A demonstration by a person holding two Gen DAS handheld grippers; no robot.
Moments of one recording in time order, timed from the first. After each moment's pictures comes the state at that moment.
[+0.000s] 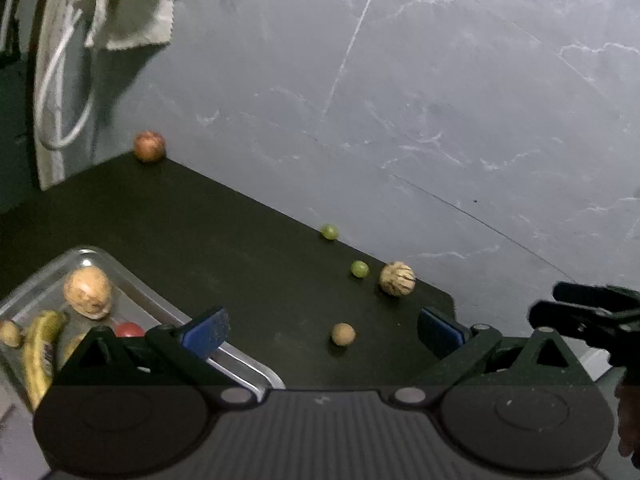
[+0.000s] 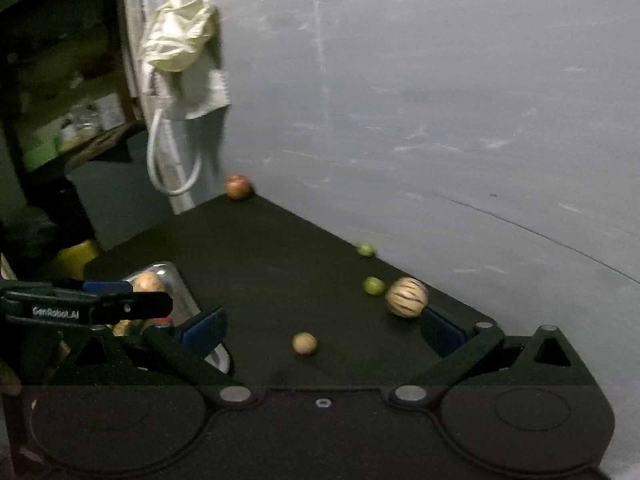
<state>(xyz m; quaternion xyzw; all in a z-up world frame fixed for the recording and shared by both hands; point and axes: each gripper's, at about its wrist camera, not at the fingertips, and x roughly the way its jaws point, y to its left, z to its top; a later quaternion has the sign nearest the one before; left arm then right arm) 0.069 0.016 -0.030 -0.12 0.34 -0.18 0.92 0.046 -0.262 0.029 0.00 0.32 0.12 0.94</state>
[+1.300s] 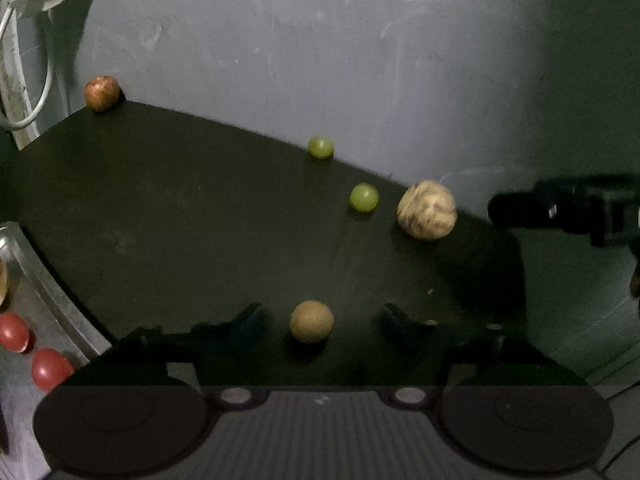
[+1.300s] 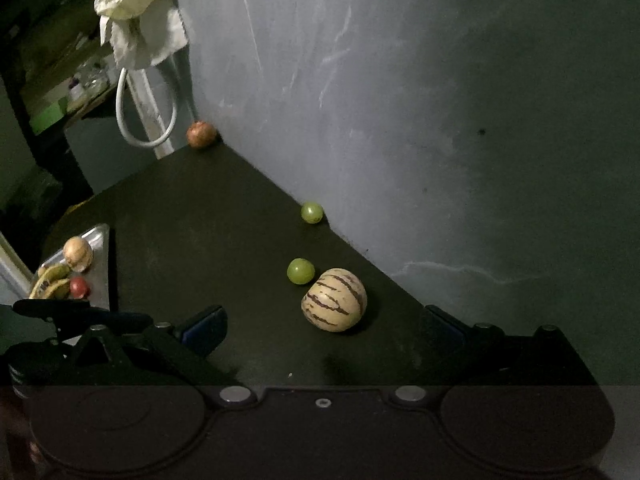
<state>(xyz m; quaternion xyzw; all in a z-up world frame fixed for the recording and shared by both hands) 0.156 -0.118 -0.128 -0.02 0.44 -0.10 0.89 0.217 -0.343 -0.064 -0.01 0.40 0.20 0.89</state>
